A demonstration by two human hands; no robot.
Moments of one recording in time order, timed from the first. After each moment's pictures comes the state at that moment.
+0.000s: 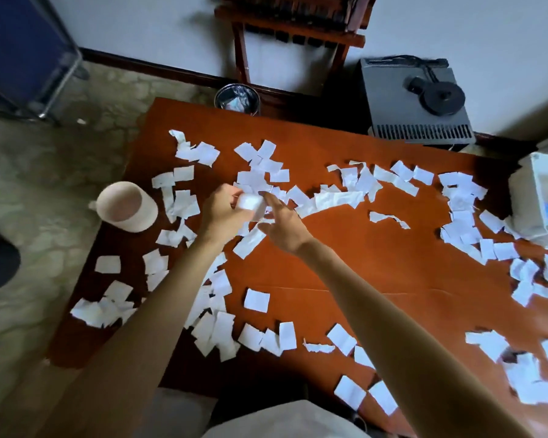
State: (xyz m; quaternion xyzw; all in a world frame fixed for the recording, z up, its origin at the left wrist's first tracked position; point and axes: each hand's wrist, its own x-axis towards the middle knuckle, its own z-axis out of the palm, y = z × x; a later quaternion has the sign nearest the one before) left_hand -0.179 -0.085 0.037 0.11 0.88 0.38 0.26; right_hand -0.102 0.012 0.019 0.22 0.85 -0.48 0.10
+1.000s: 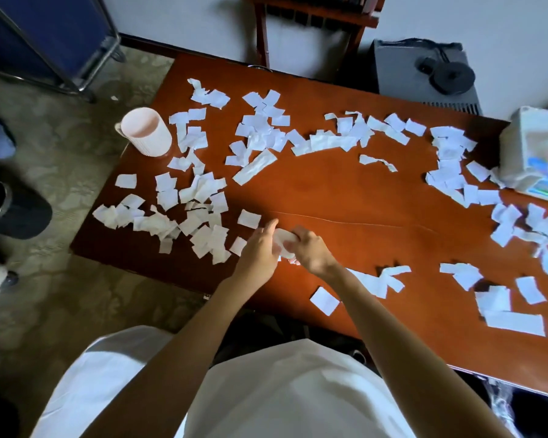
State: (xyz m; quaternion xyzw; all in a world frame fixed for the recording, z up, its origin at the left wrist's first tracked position) left_hand 0.044 -0.145 0.016 0.22 0.89 0.26 0.30; right_hand 0.092 -0.037 0.007 0.31 0.79 -0.50 0.16
